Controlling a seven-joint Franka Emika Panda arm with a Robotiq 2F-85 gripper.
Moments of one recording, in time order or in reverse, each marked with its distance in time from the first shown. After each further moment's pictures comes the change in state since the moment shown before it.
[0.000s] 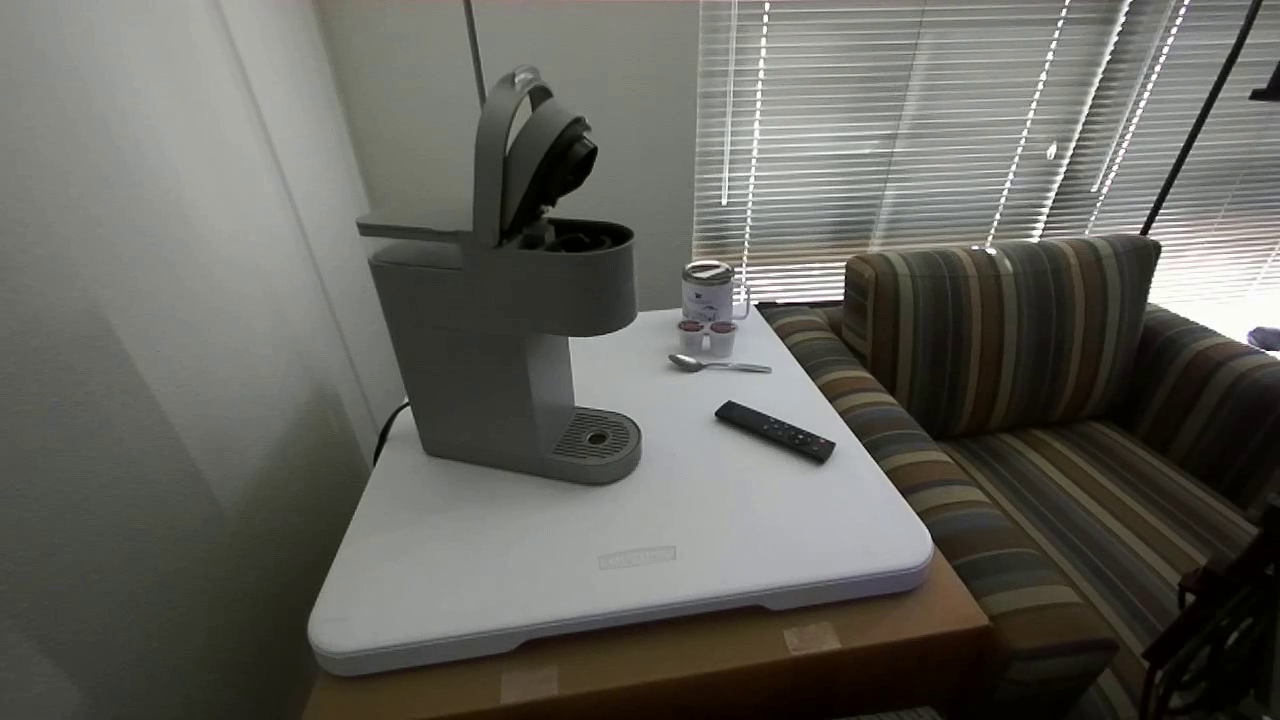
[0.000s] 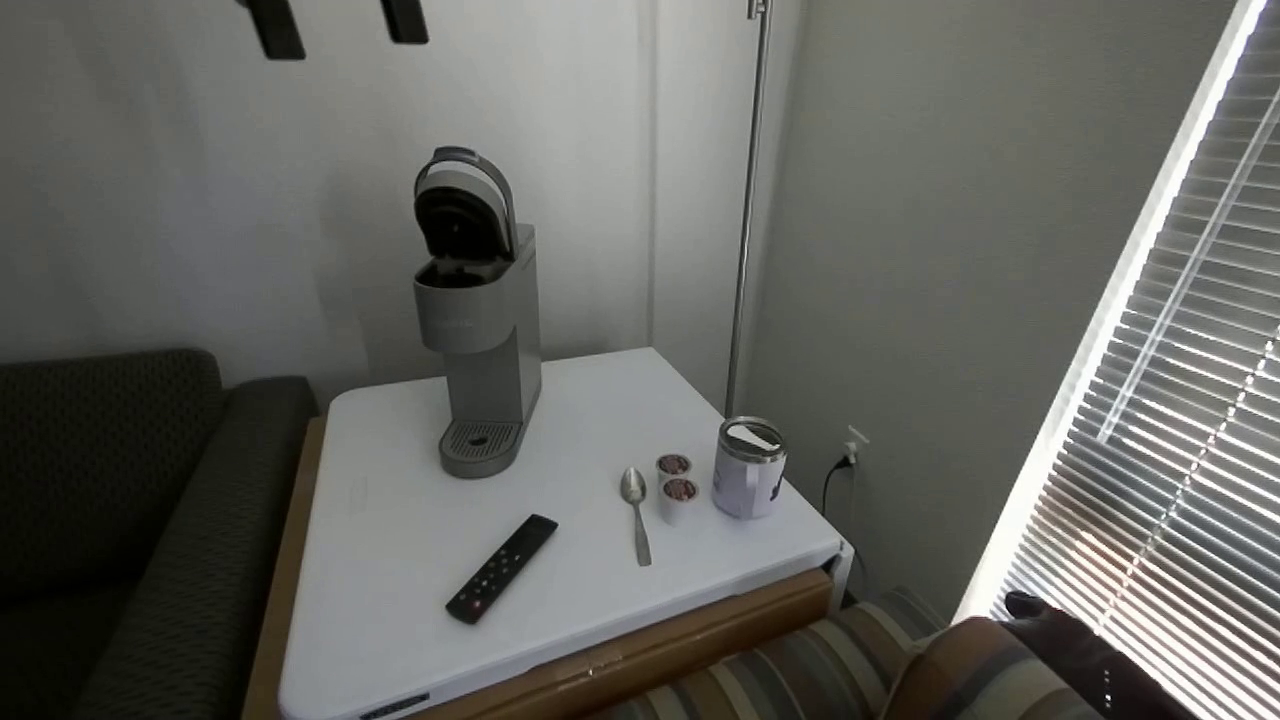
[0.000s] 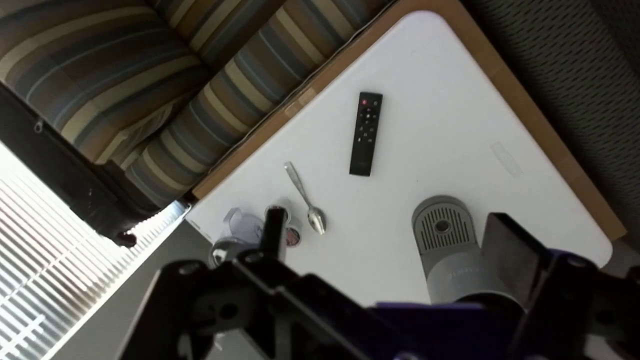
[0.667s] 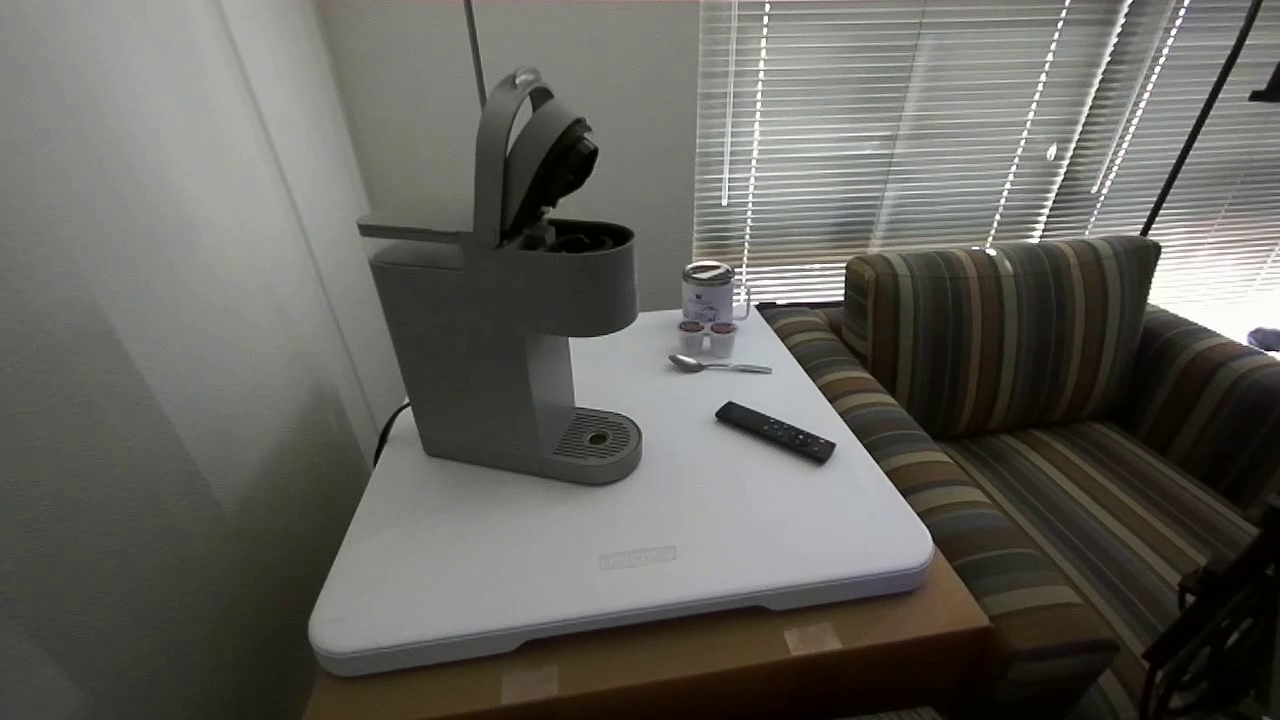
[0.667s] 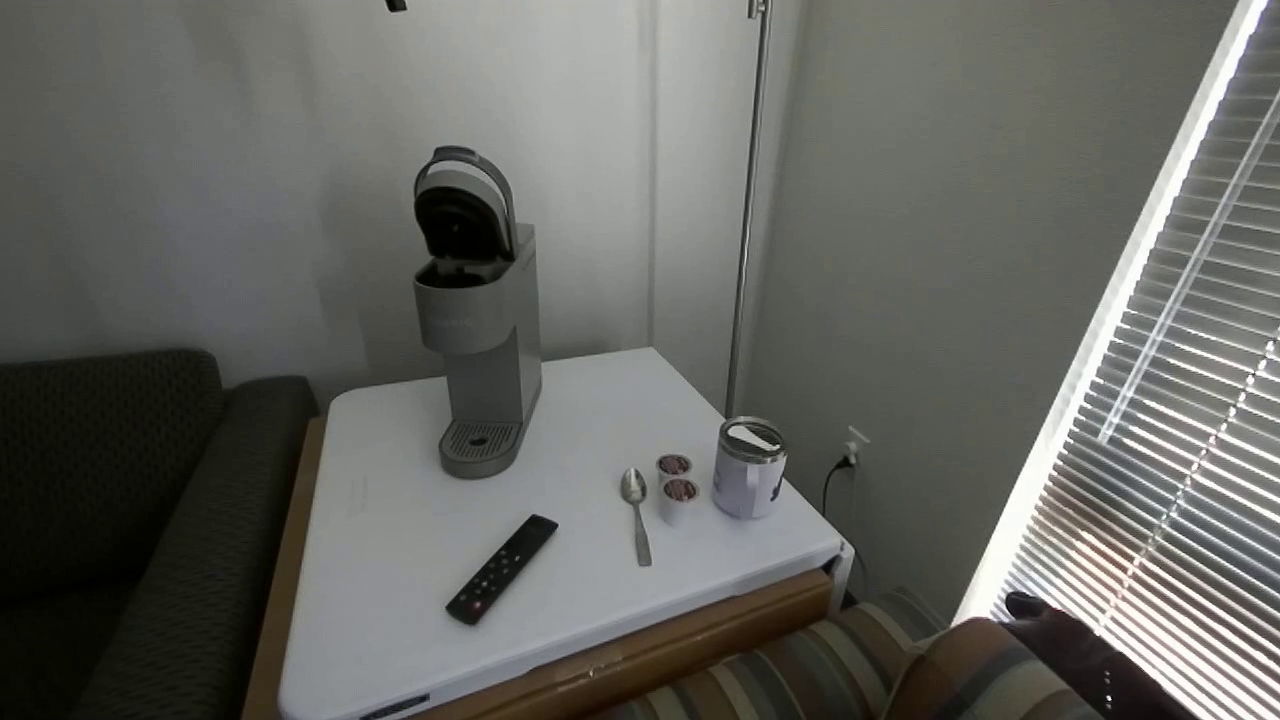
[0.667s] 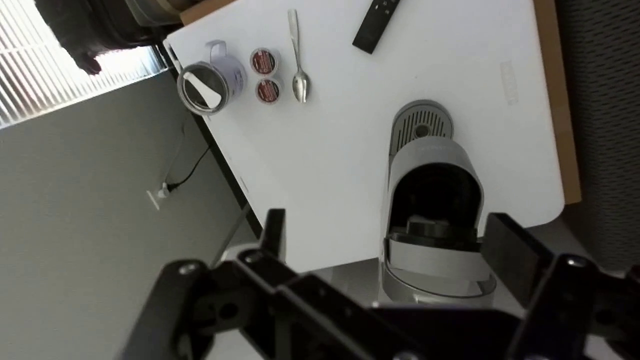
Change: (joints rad) arm 0.040 0.347 0.076 0.479 0.000 0.000 -0.243
